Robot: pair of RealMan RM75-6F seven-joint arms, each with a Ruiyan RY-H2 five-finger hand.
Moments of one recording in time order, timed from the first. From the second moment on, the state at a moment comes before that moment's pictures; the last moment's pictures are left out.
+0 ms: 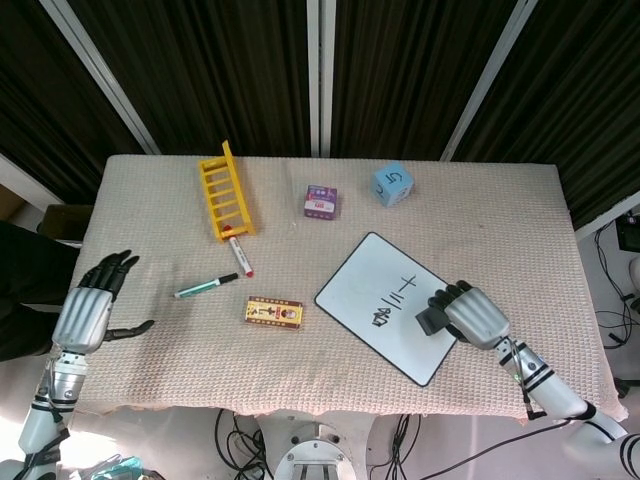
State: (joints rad) left arm -0.22 -1.30 -0.05 -1.48 1.53 1.45 0.00; right arm 0.50 -1.33 -0.11 -1.32 -1.72 1.18 -0.09
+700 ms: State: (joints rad) left arm -0.21 -1.30 -0.05 -1.46 1.53 1.46 -0.04; right arm 0.53 -1.42 -0.07 -1.45 -1.70 1.04 -0.38
